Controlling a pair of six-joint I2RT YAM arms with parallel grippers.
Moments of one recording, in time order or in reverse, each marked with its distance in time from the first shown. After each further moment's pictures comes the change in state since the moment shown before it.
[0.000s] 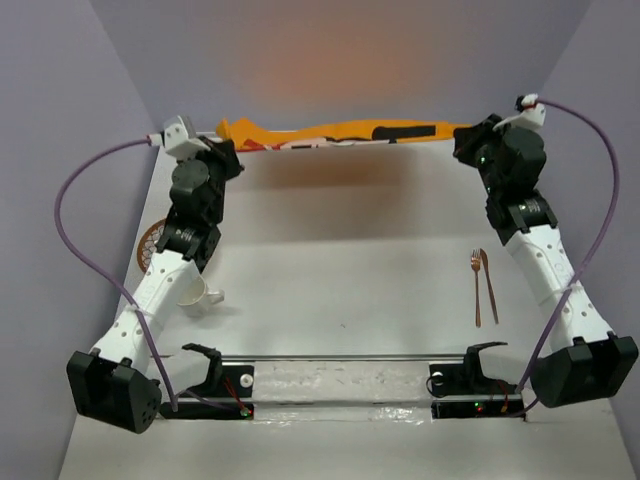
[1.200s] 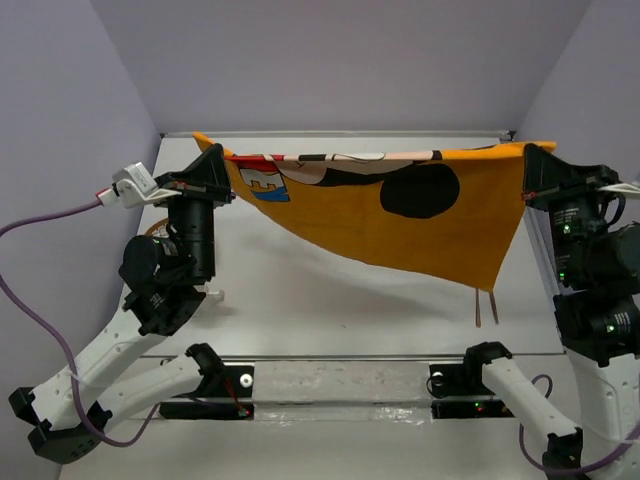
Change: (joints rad) left arm -0.536 -0.367 -0.109 0.196 -0.467 0.182; right arm 0.051 -0.552 -0.053 -0.159 0.115 0.105
